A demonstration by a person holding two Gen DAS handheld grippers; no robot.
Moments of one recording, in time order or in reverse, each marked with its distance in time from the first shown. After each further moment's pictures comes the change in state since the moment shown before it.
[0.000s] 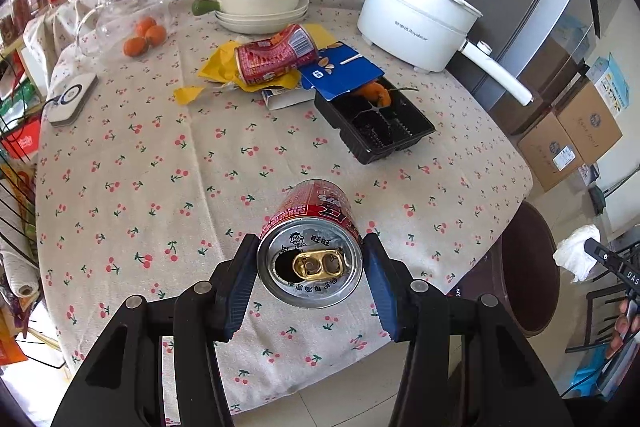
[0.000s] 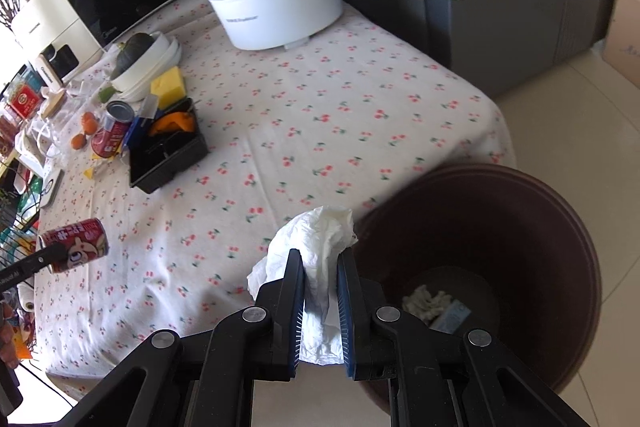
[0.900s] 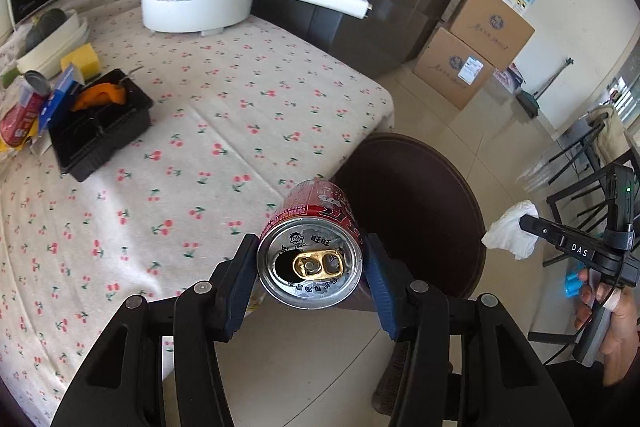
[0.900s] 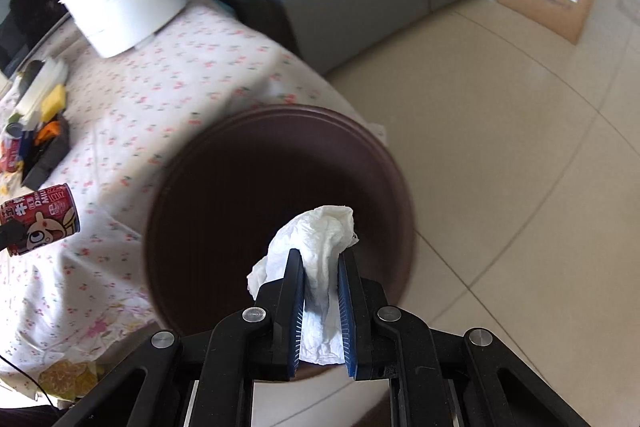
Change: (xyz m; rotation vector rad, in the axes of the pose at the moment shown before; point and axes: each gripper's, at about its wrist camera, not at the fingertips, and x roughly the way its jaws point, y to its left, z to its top) left arm 0.039 -0.229 -0.038 0.339 0.096 -0.254; right arm -0.040 -0.154 -0.058 0.172 0.038 -0.181
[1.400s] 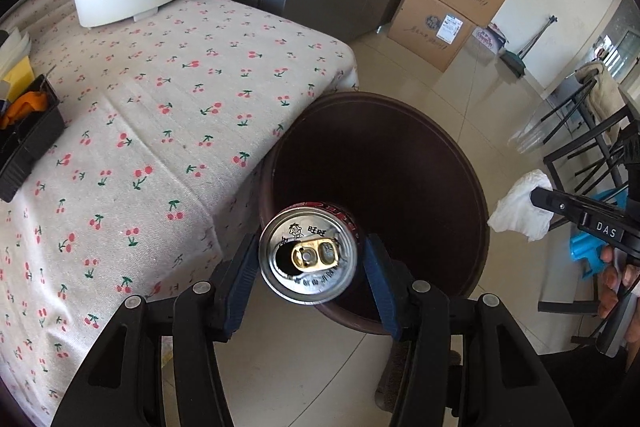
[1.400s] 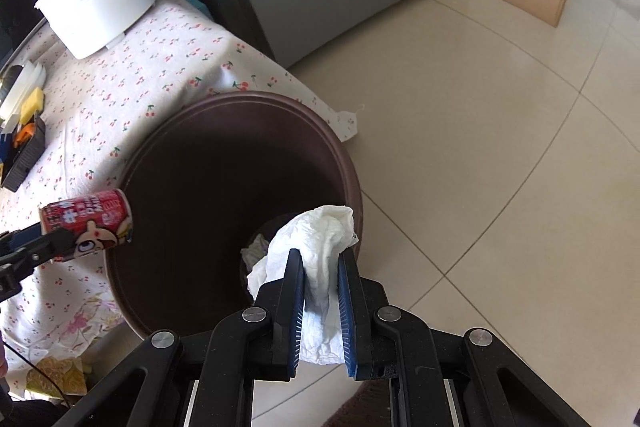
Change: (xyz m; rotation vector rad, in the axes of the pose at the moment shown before) left arm 0.067 -0.040 -0.004 0.108 0.073 -0.005; right arm 0.005 -0.023 -0.007 0.010 0.019 -0.030
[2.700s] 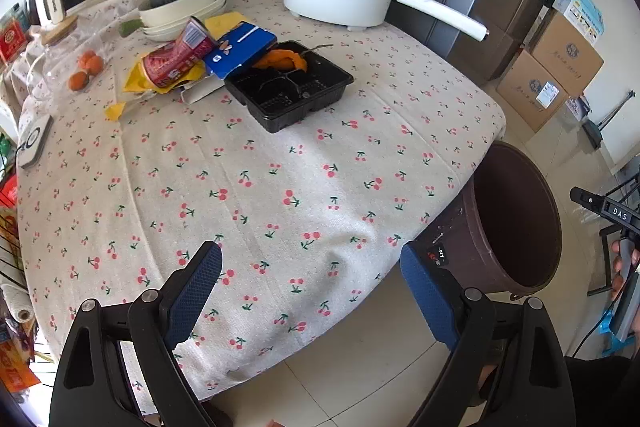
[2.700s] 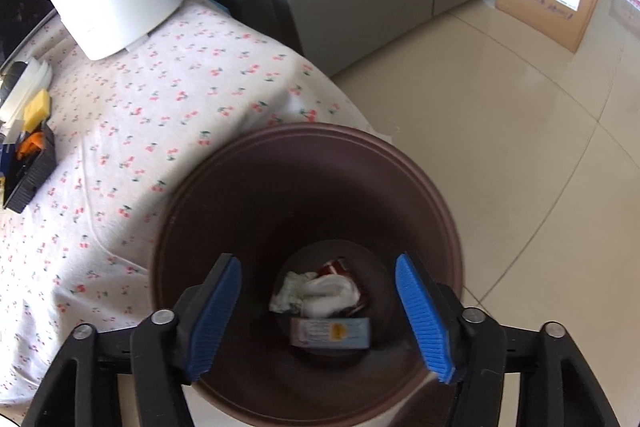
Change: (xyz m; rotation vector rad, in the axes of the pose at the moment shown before) left arm -0.129 0.167 -0.064 -0.275 -0.077 0.262; right arm 0.023 0.086 0.034 -0.038 -0.030 -0.019
